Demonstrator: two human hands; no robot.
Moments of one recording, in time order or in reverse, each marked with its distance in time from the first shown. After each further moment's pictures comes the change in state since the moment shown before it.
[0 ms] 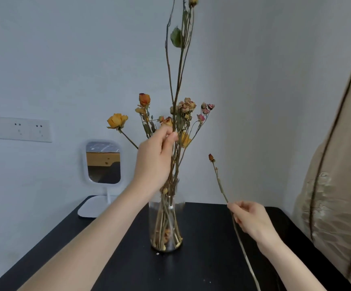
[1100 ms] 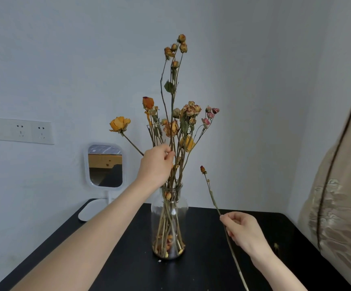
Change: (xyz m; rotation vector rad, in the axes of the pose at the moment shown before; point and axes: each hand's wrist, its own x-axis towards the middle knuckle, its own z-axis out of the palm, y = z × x) left_hand 0.023 -0.056 0.022 0.163 -0.163 -0.211; right_hand 0.001 0.008 0.027 -0.098 -0.021 -0.004
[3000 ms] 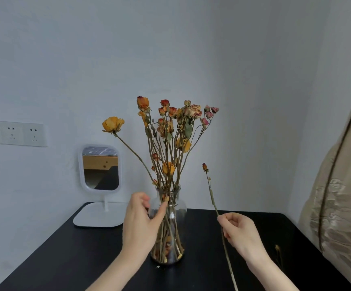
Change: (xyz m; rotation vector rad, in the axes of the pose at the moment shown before) left_hand -0.093 -0.071 0.037 -0.048 0.158 -0.129; right_hand 0.004 0.002 0.009 0.062 0.037 0.010
